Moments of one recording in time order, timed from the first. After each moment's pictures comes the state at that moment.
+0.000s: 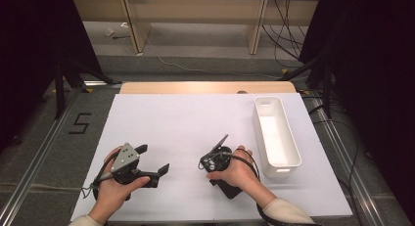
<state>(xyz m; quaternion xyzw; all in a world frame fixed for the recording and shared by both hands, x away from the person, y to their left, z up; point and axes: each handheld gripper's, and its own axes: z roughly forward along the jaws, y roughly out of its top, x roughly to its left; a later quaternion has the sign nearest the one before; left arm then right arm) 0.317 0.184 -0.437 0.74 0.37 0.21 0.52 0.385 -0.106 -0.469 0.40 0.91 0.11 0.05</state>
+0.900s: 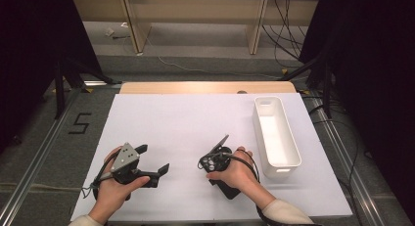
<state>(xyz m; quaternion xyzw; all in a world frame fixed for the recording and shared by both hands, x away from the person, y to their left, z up) 0.317 0.185 -0.437 0.74 0.37 0.21 0.52 0.382 -0.105 -0.468 0.42 0.90 0.10 0.06</state>
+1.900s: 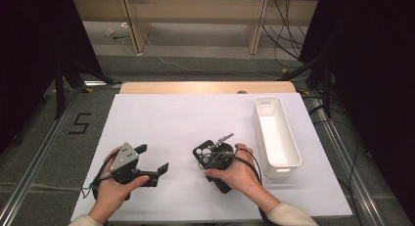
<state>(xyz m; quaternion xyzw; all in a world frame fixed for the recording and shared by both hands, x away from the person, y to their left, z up) 0.318 0.186 -0.437 0.74 0.38 0.21 0.52 0.371 -0.104 -0.442 0.40 0.89 0.22 0.10</state>
